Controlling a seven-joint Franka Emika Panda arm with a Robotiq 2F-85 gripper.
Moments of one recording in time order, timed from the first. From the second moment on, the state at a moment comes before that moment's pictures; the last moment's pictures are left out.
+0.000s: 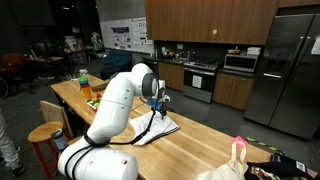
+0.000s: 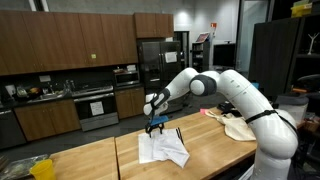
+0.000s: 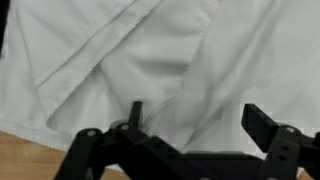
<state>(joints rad) 0.24 0.80 0.01 -1.51 0.05 2.24 0.37</state>
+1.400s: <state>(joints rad) 0.24 0.80 0.01 -1.50 0.05 2.23 0.37</state>
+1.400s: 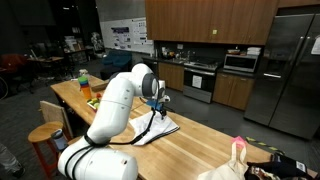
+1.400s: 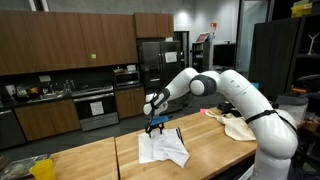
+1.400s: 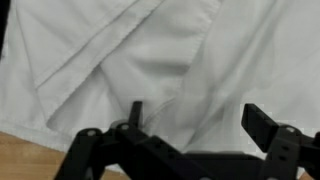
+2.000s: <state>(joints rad) 0.23 0.80 -0.01 -1.51 0.18 2.40 0.62</state>
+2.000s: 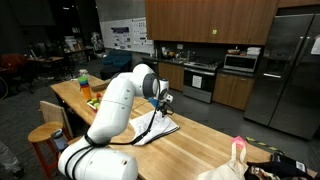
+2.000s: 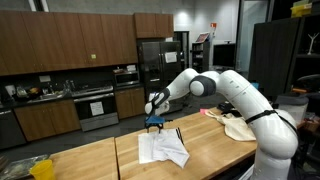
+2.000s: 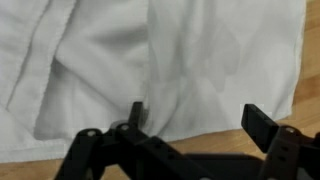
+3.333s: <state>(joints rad) 0.29 0.81 -0.04 -1.51 0.10 2.07 0.74</state>
